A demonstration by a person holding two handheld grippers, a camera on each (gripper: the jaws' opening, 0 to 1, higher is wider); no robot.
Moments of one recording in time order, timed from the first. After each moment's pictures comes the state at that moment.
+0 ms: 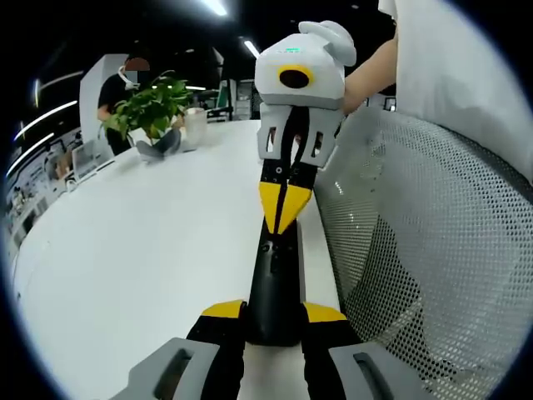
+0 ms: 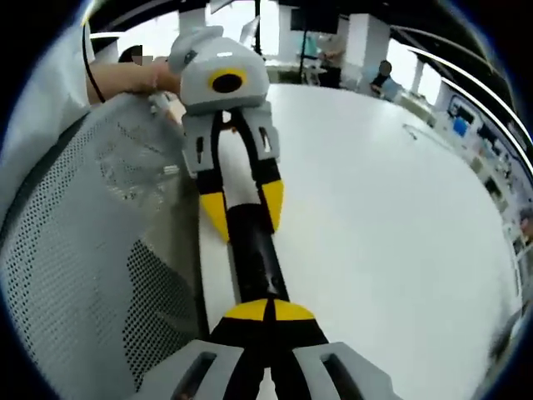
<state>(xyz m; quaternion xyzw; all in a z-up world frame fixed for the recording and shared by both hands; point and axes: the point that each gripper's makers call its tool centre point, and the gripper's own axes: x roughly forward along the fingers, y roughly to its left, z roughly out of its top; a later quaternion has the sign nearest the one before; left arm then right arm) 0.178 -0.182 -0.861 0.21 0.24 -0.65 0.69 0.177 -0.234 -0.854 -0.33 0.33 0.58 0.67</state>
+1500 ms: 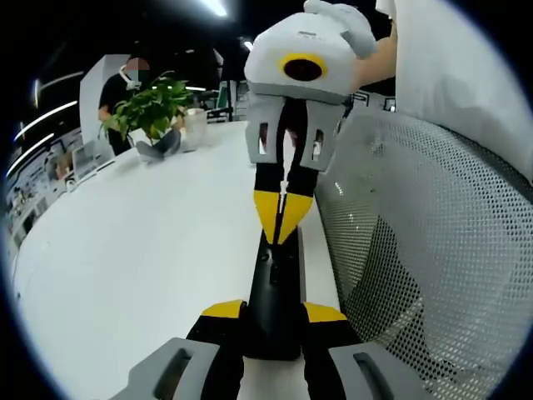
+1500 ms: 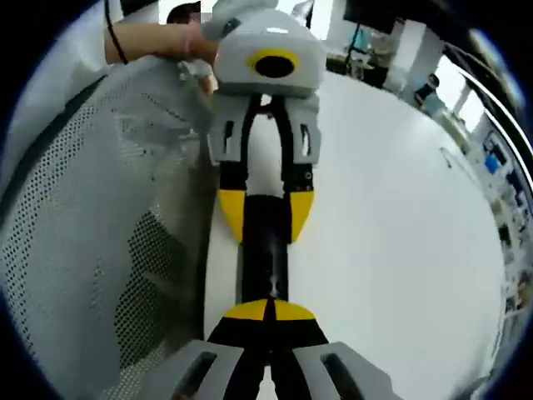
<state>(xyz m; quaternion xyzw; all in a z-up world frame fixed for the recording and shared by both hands) 0.178 -0.183 -0.861 0.21 0.24 -0.65 0.69 0.173 -0.221 -0.854 -0.42 0.33 0.60 0.59</state>
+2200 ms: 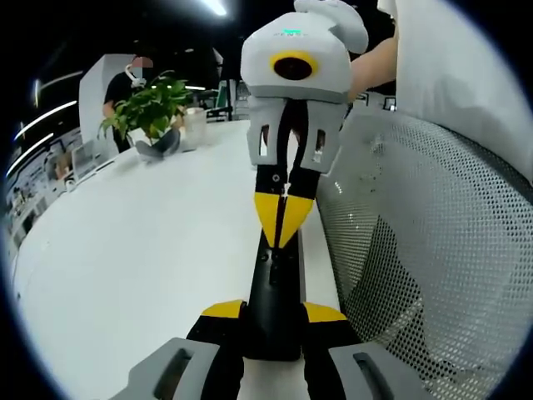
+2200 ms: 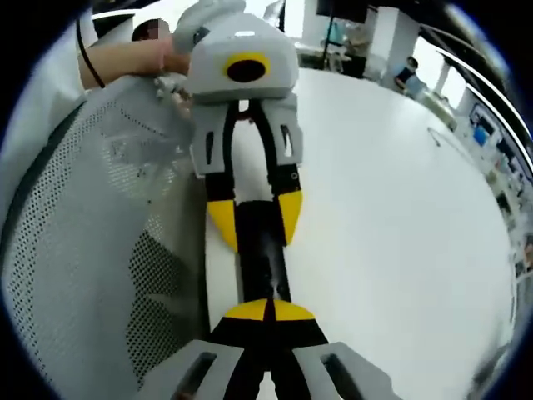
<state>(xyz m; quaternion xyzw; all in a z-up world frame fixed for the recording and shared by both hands) 0.178 -0.183 -0.861 0.21 0.24 -0.65 0.69 0.174 -0.218 -0.855 -0.35 0.36 0.58 0.64</state>
